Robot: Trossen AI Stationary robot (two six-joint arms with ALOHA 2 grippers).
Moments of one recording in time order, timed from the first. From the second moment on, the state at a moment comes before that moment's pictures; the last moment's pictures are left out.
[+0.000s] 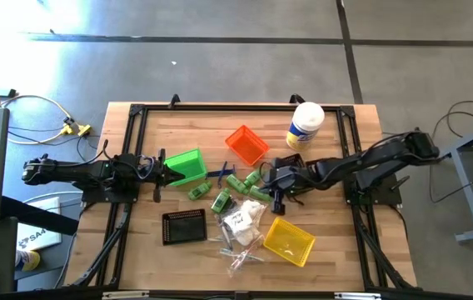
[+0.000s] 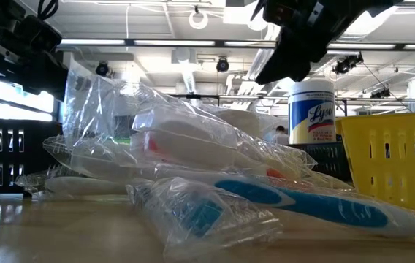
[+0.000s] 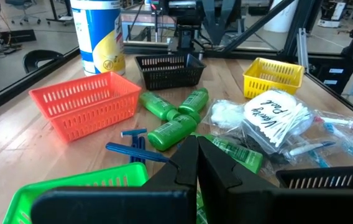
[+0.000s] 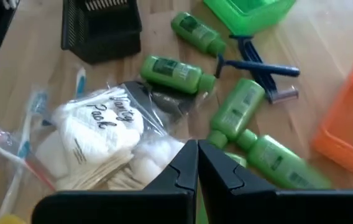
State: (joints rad) left arm 0.00 0.17 0.01 0.01 -0.02 -0.06; right arm 0.17 1.42 0.87 -0.15 0.12 0.24
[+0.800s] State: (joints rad) left arm 0.00 0.17 0.01 0.01 -0.02 -0.06; right arm 0.17 1.55 0.87 -0.02 0.11 0.26
